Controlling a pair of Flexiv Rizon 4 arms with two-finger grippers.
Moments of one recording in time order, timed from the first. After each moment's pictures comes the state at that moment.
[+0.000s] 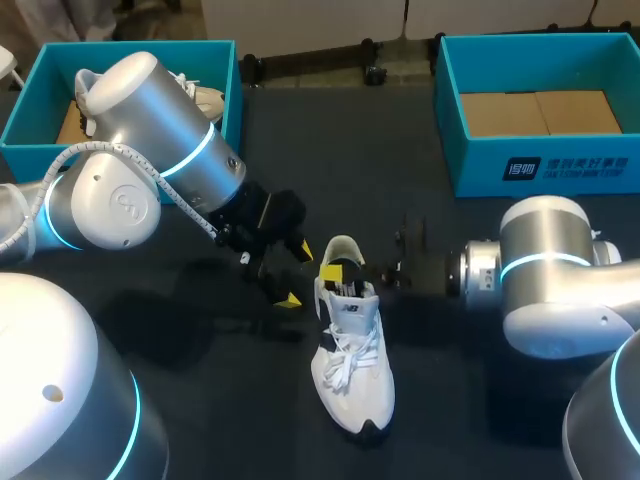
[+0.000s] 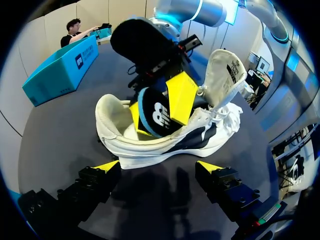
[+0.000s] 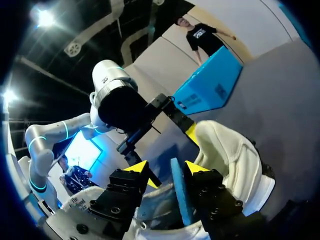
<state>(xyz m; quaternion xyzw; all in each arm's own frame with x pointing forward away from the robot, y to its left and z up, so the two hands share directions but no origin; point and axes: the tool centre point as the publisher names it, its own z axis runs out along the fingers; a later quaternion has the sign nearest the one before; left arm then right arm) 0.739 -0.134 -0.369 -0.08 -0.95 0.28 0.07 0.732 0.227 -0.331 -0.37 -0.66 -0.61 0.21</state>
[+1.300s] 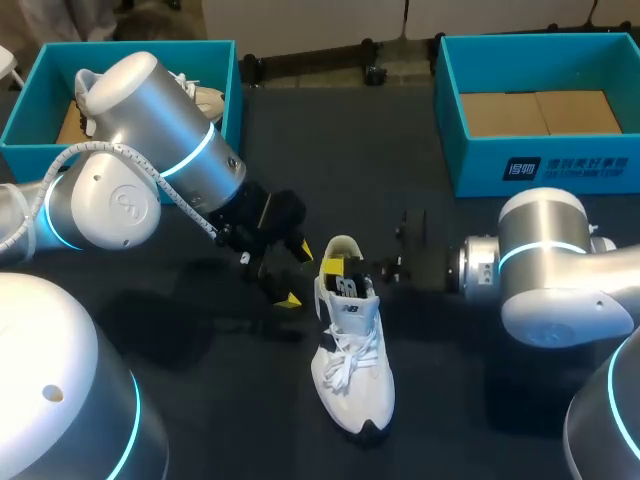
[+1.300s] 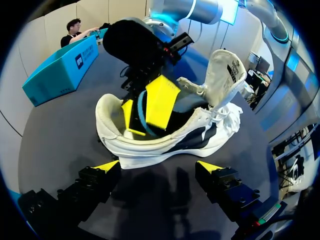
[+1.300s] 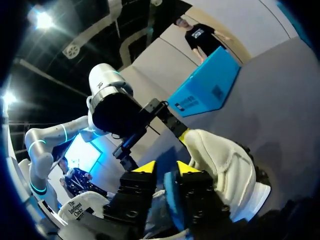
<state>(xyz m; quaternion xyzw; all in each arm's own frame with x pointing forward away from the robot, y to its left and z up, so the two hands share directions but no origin) 0.739 -0.134 -0.369 -0.08 -0.95 0.28 0.07 0.744 0.225 -0.333 -0.38 -0.66 -0.62 0.21</state>
